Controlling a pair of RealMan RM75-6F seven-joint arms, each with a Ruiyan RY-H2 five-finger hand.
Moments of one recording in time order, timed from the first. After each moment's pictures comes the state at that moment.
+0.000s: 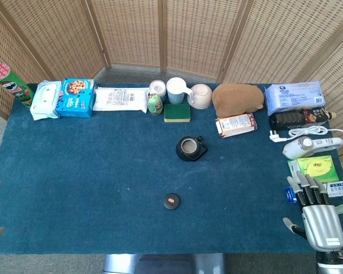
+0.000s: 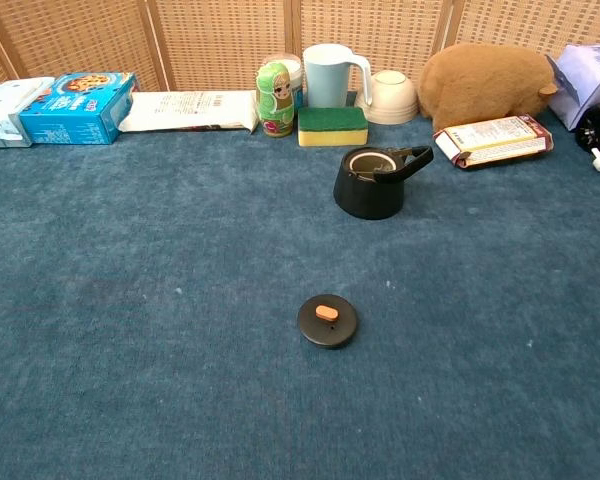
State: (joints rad) left arm 0.07 -0.87 0.11 -1.72 1.74 1.66 -0.19; right arm -0.02 -1.11 0.00 -1.80 -1.70 1.60 -0.29
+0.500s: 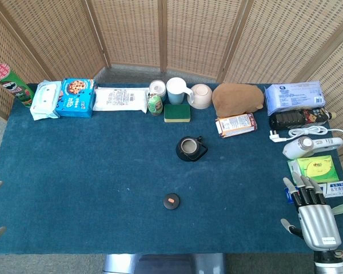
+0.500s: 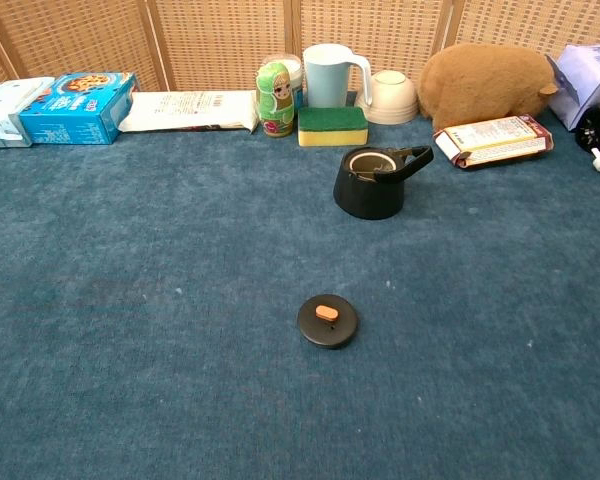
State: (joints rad) left arm 0.07 -0.87 0.11 -1.73 1.74 1.66 -0.18; right arm -0.01 -1.12 0.00 -1.79 -1.69 1.57 -0.31
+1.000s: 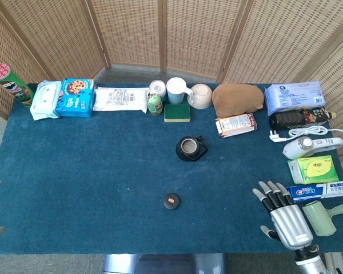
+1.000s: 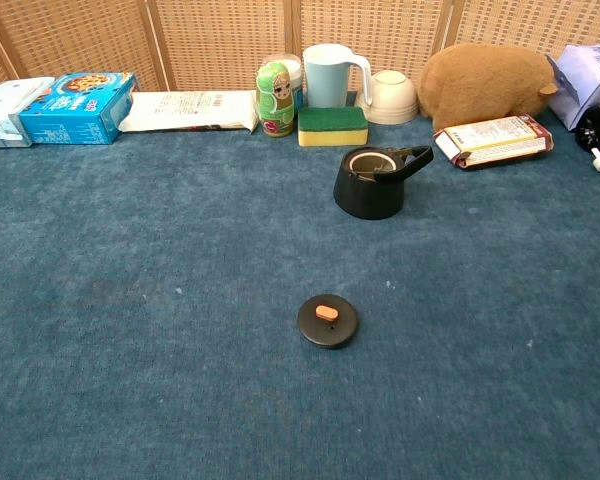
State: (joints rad) left arm 0.07 -0.86 0.11 -1.72 1.73 1.65 -0.21; right arm 0.07 -1.19 -0.05 -1.73 -1.78 1.44 -0.29
